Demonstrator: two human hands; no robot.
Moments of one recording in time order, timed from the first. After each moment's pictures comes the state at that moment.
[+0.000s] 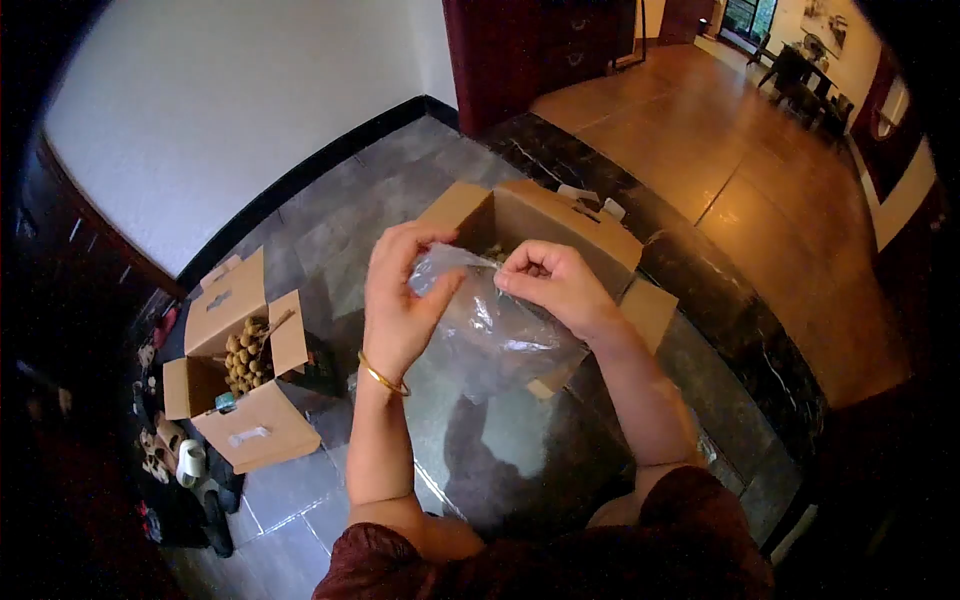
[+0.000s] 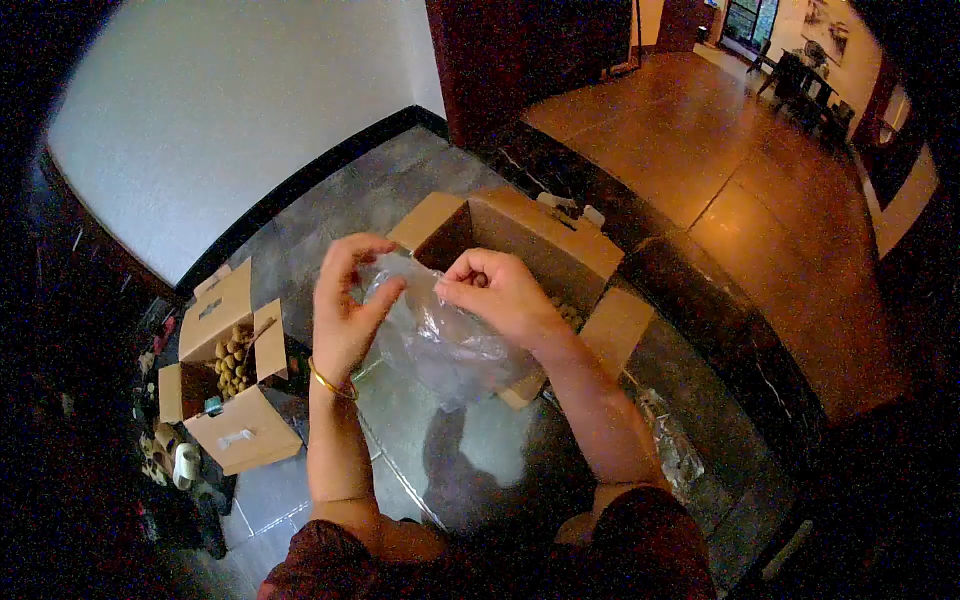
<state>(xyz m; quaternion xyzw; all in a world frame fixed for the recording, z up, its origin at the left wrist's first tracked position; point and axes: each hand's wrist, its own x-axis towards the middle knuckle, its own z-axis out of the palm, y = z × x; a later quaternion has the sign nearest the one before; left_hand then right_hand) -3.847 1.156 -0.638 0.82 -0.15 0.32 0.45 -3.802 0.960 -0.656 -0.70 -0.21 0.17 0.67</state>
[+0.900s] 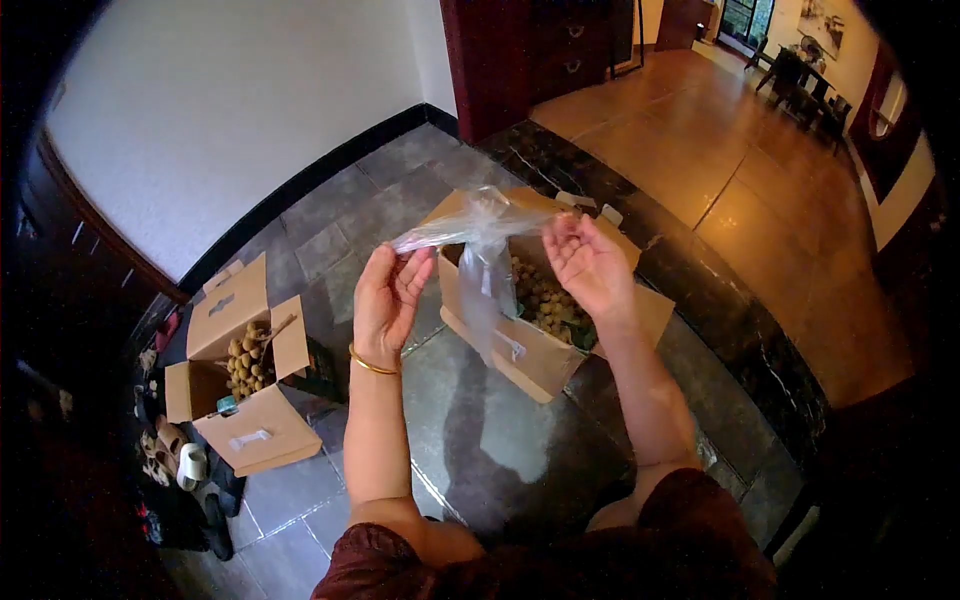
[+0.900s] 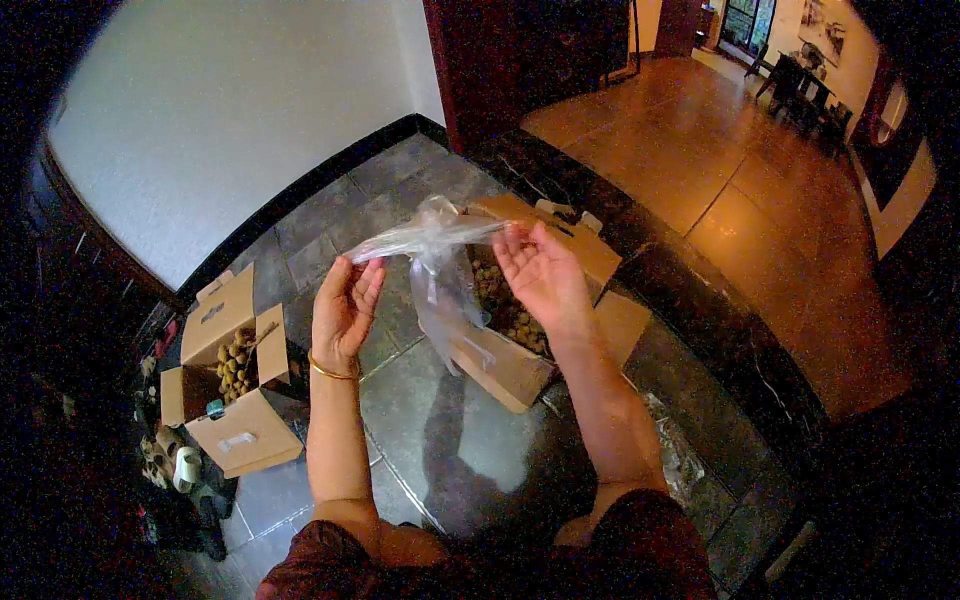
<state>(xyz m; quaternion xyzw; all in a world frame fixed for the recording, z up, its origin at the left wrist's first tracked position) -3.815 1.189 -0.687 0.32 0.02 0.07 0.94 -3.754 0.931 -0.699 -0.10 -0.02 0.17 0.98</state>
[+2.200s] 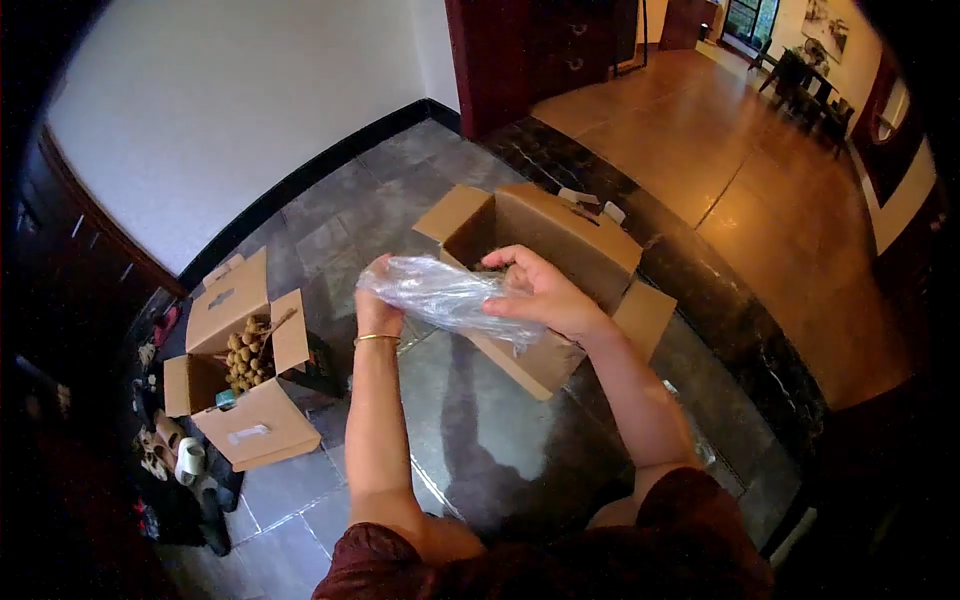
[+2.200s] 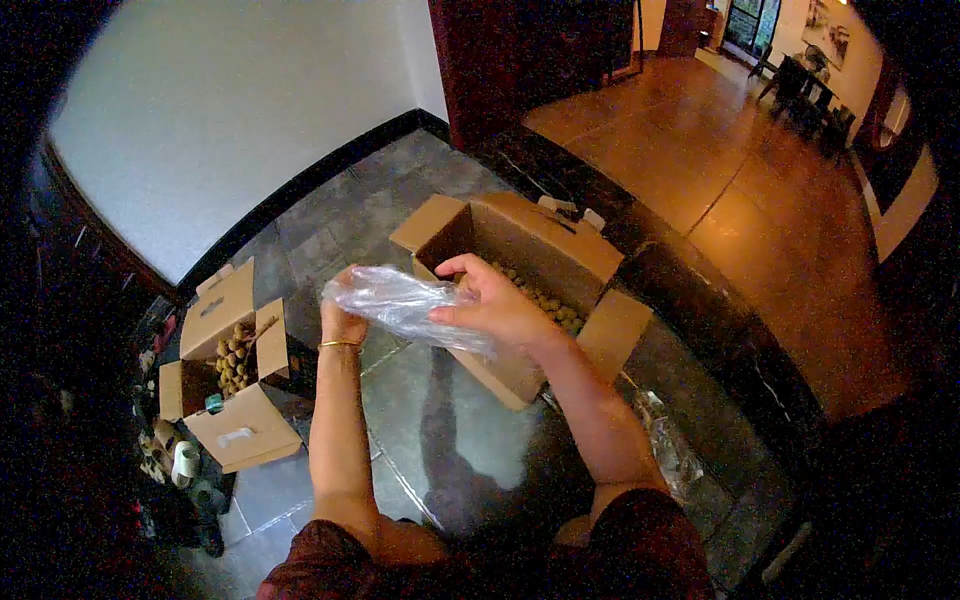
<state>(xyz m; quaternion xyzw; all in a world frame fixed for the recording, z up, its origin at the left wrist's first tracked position) -3.777 1.235 -0.785 0.39 0.14 0.13 0.90 -3.797 0.966 -0.686 -0.71 -0.25 0.18 0.63</state>
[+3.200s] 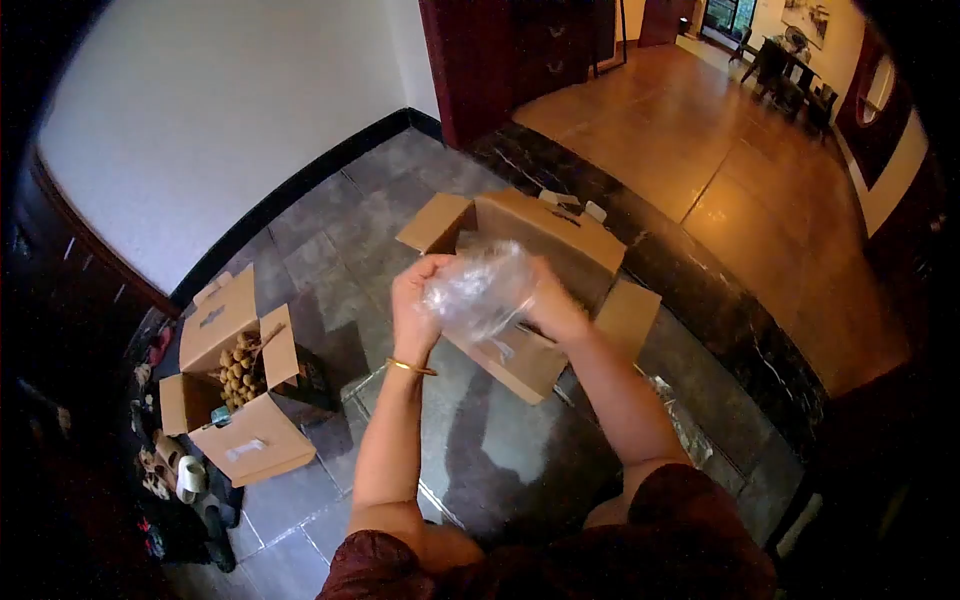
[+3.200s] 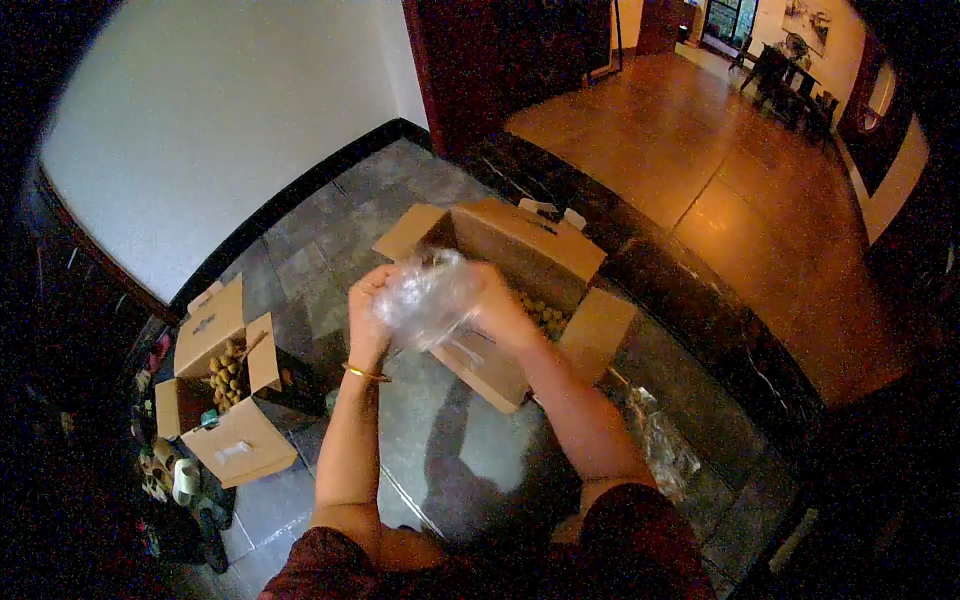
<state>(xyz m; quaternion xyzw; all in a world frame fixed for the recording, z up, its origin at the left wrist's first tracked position) -3.806 1.141 -0.715 0.69 -0.07 0.16 0.70 -3.779 0.955 -0.705 -0.68 -0.19 0.06 0.70</state>
